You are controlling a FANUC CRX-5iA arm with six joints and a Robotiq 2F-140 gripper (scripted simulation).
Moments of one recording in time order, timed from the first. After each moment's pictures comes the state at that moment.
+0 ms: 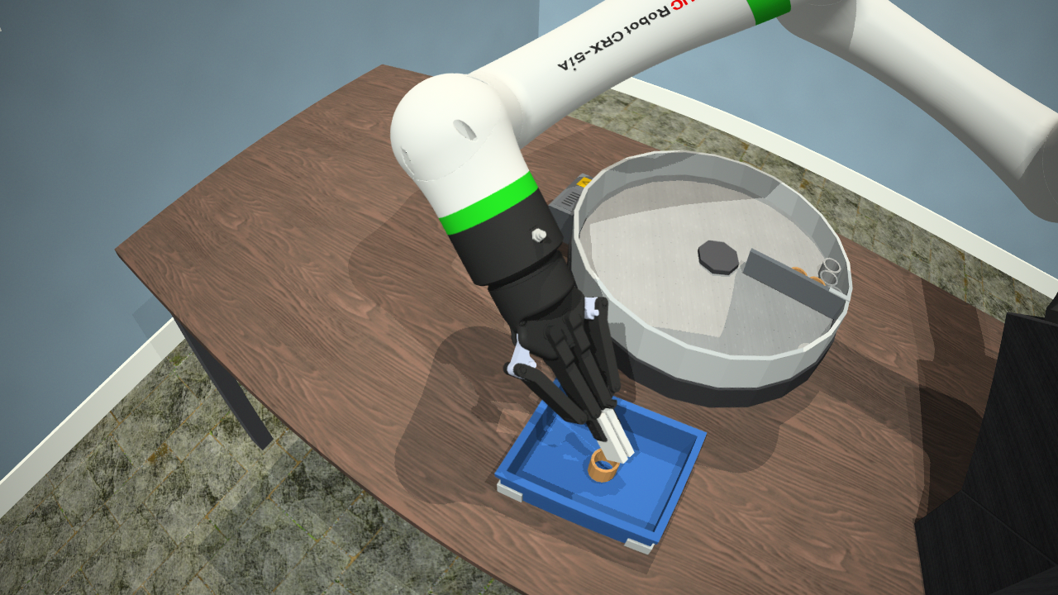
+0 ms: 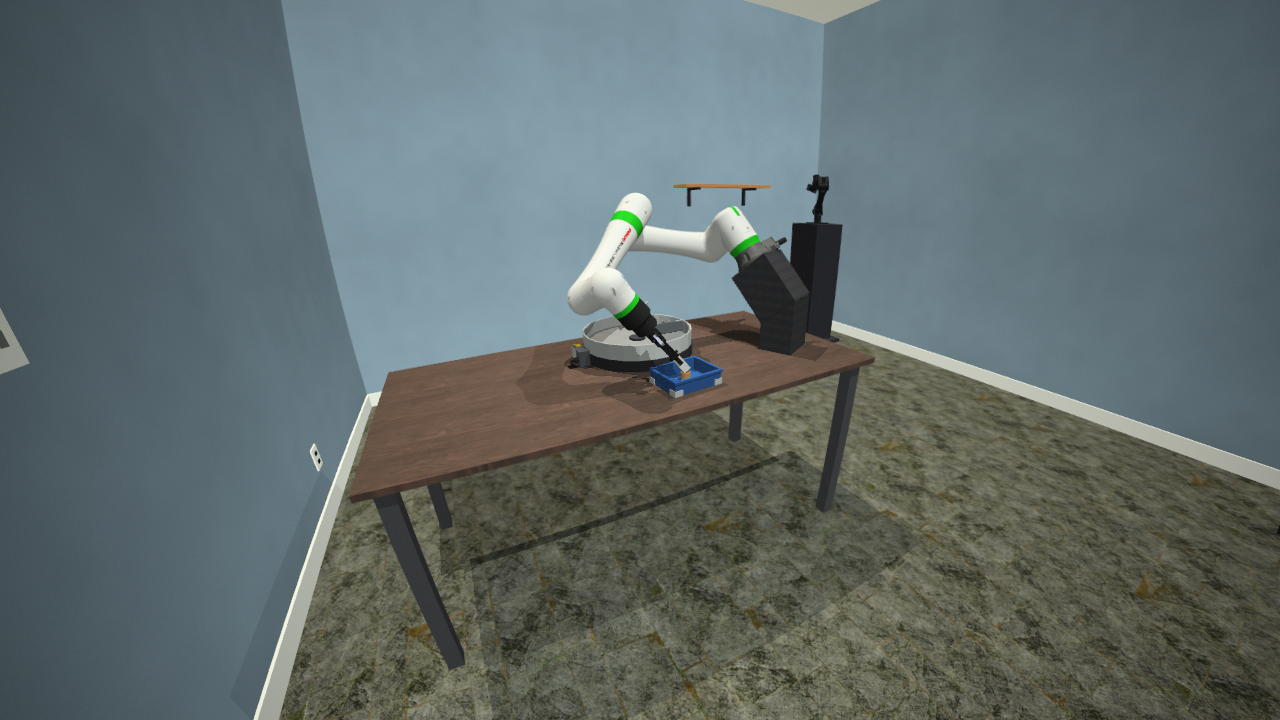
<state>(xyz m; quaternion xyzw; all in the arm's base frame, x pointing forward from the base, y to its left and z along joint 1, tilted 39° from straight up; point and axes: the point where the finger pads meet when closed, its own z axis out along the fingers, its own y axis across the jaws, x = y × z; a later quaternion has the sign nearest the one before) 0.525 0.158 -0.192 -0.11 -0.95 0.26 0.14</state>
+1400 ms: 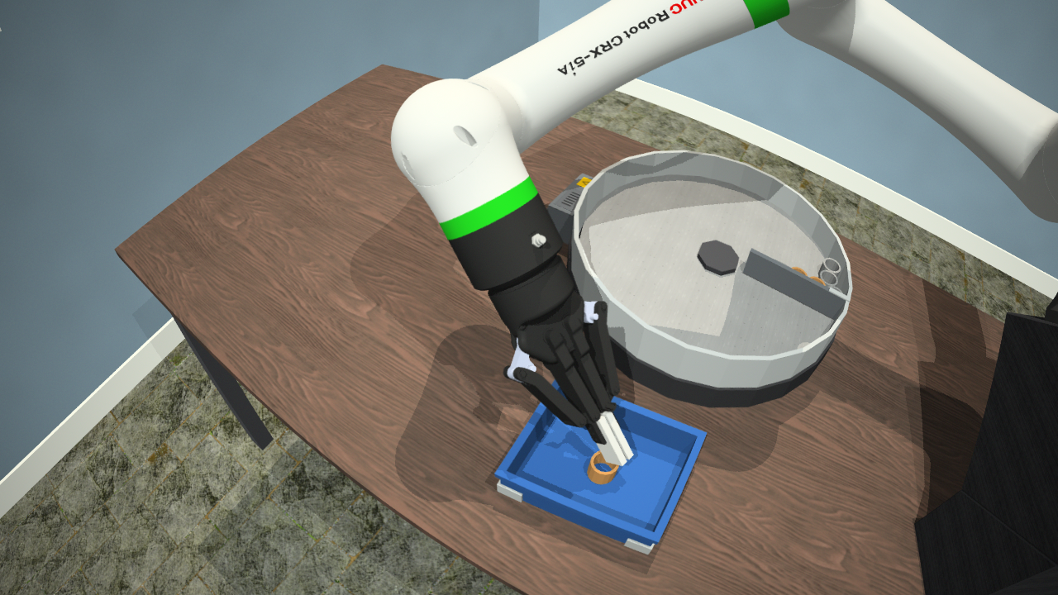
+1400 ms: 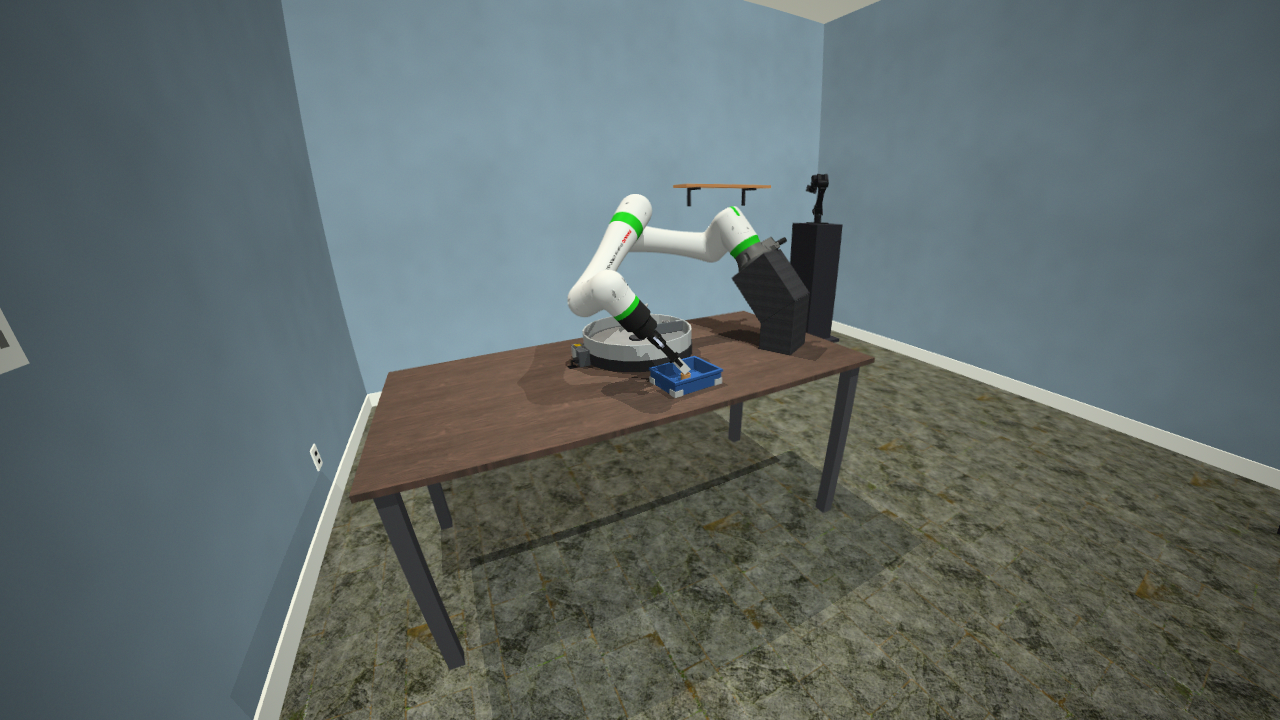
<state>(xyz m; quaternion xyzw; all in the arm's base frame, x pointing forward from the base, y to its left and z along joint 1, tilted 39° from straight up) 0.527 0.155 -0.197 -0.11 -0.95 0.26 0.14</state>
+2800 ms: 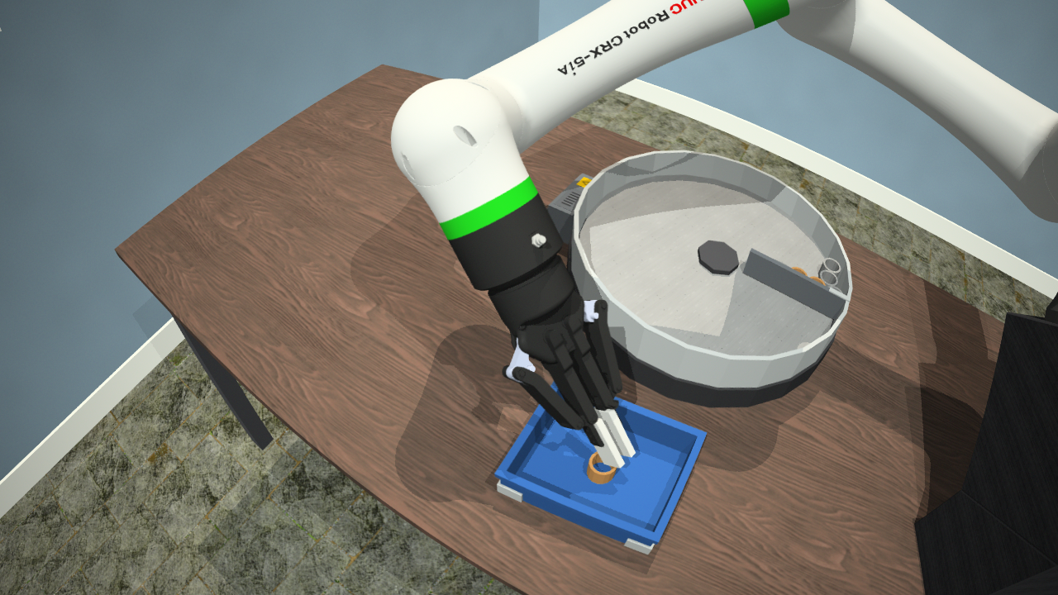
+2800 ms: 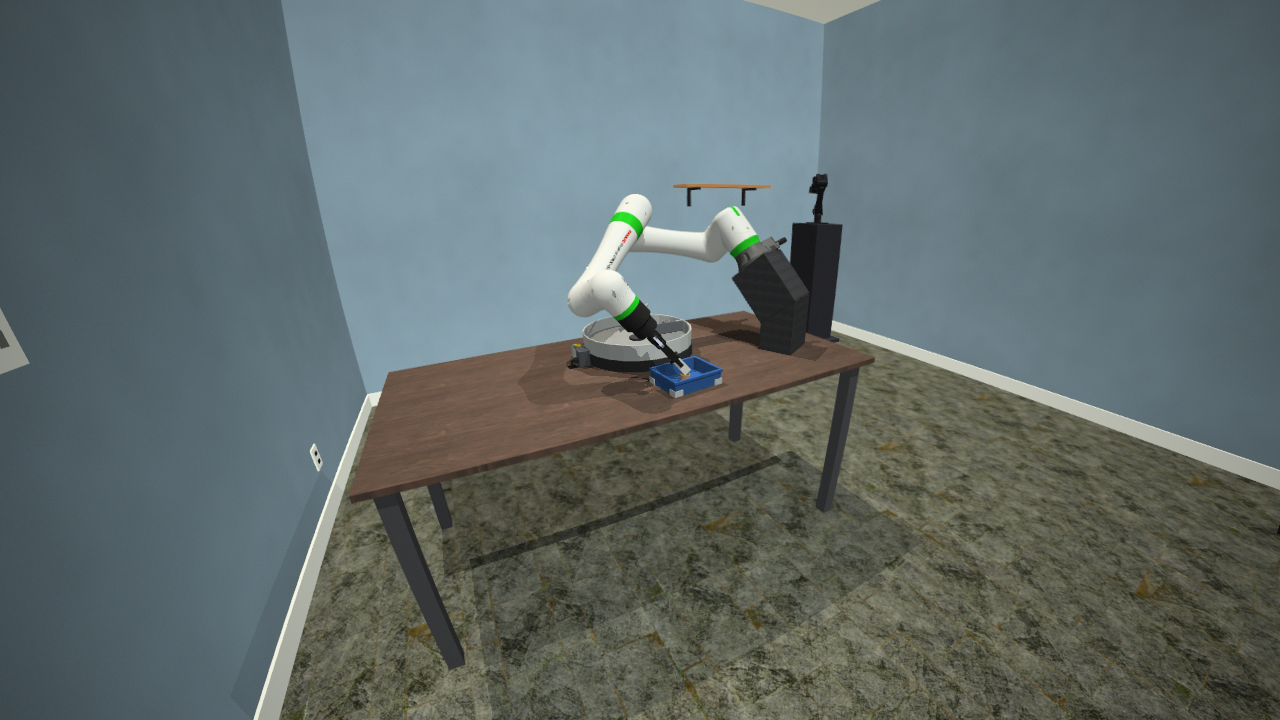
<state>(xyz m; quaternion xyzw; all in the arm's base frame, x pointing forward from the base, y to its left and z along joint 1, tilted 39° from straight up) 0.527 0.155 -0.197 -0.11 -0.95 0.26 0.14</state>
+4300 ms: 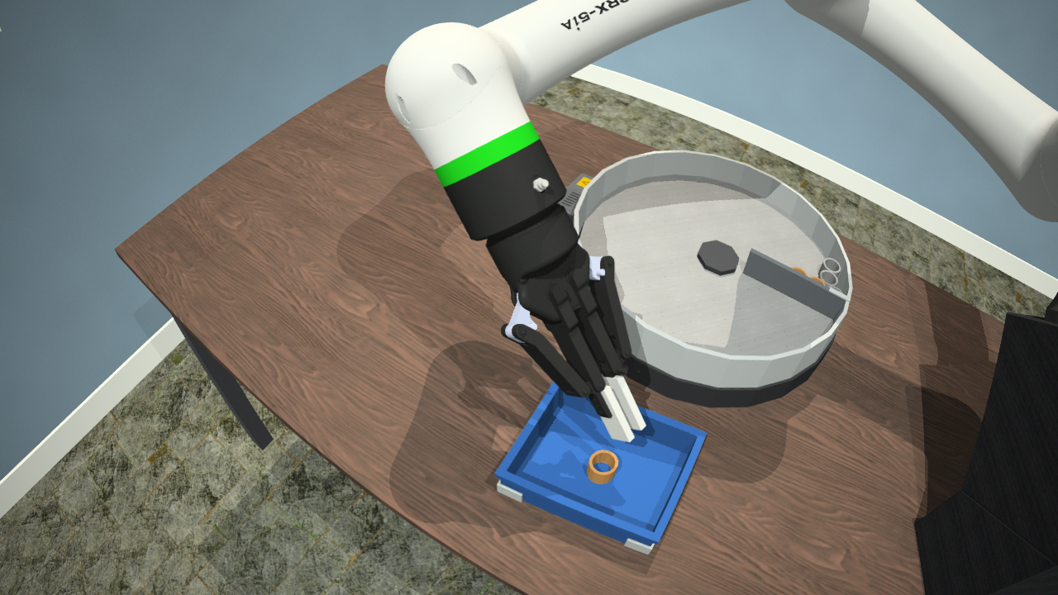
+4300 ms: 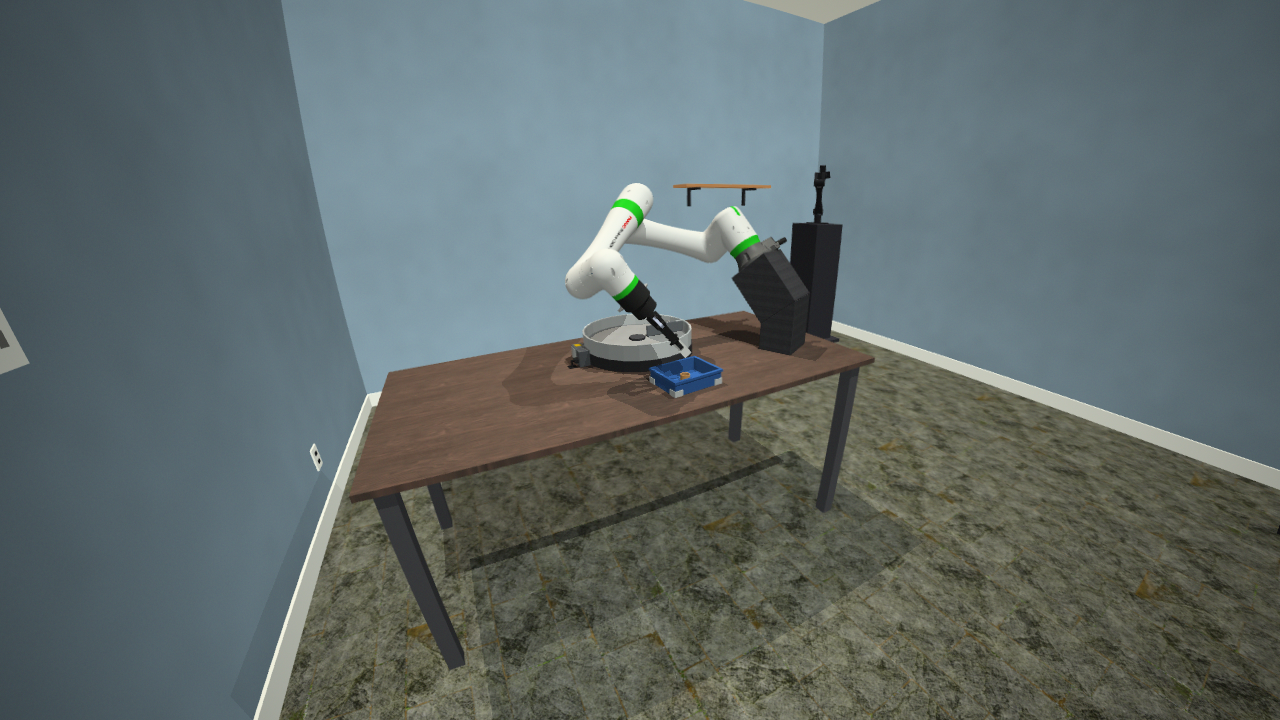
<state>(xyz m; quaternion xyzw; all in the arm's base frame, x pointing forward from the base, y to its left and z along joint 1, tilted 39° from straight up) 0.505 0.186 -0.150 -0.11 -0.95 0.26 0.14</state>
